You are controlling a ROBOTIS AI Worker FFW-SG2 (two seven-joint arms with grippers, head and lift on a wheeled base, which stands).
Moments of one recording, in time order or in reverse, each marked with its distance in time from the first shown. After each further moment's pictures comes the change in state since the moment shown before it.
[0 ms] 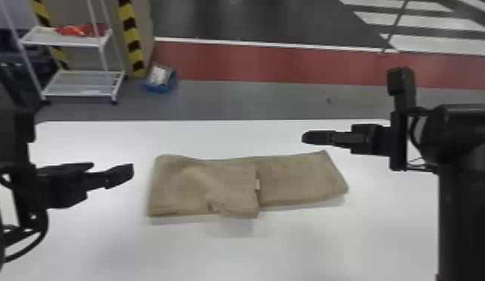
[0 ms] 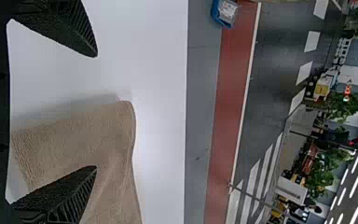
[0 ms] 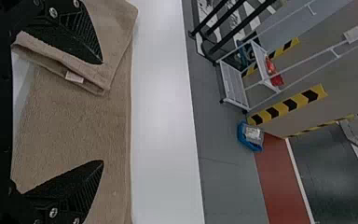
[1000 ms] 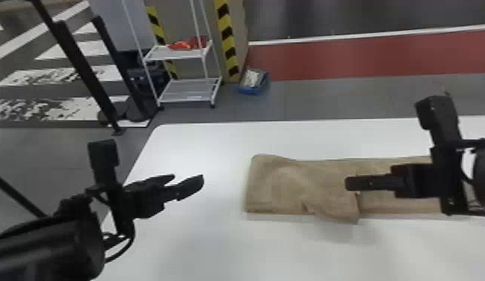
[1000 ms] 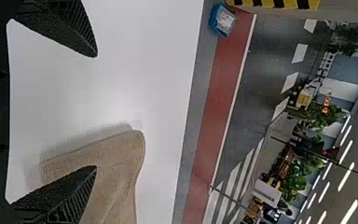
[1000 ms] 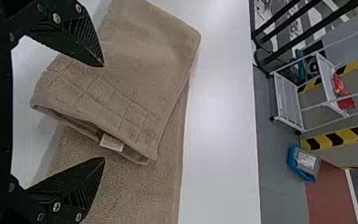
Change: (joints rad) left arm 0.090 0.000 0.201 0.026 0.075 -0.118 -0.133; right arm 0.102 0.121 0.223 0.012 -0.038 0.000 -0.249
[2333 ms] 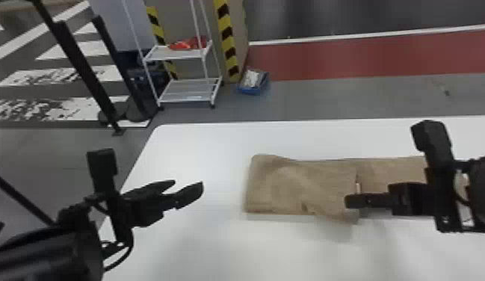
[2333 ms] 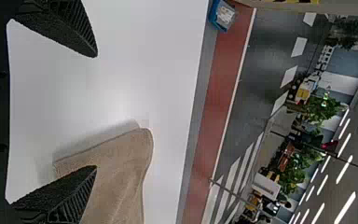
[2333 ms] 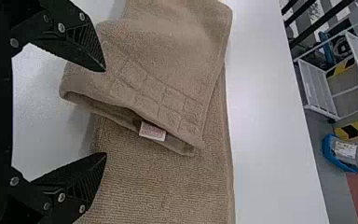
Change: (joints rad) left arm 0.041 0.000 0.016 0.022 0.017 -0.070 -0.030; right arm 0.020 0.000 -0.036 0.087 -0.119 0.000 -0.098
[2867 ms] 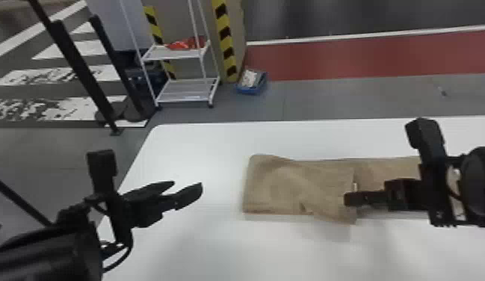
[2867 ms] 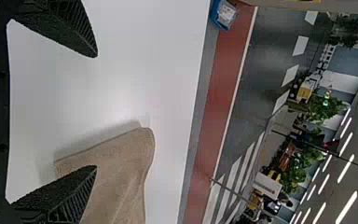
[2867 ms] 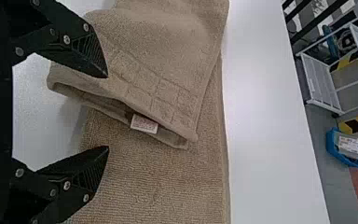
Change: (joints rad) left arm -0.001 0.000 -0.007 0.016 -0.001 -0.014 0.003; right arm -0.039 0.000 0.001 0.065 -0.008 0.000 -0.022
